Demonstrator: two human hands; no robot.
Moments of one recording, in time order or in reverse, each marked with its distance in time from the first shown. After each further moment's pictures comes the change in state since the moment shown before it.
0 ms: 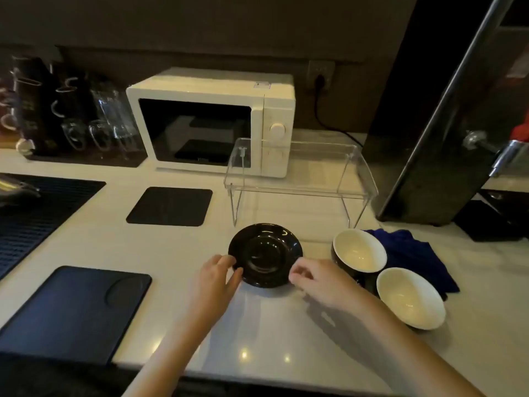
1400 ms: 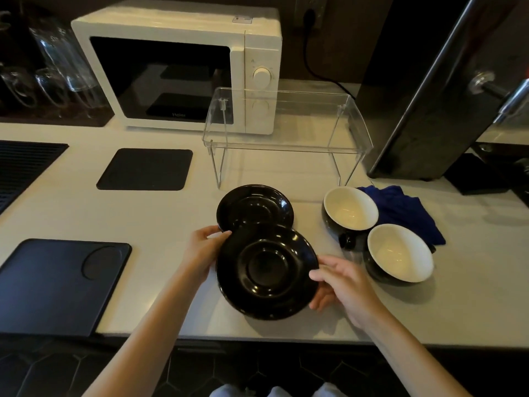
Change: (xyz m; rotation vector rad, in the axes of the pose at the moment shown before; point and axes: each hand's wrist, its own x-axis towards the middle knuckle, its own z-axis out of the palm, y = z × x) left_hand 0.025 -0.016 0.028 -0.917 -0.152 -0.580; right_hand -0.056 0.031 0.032 1.009 0.163 0.168
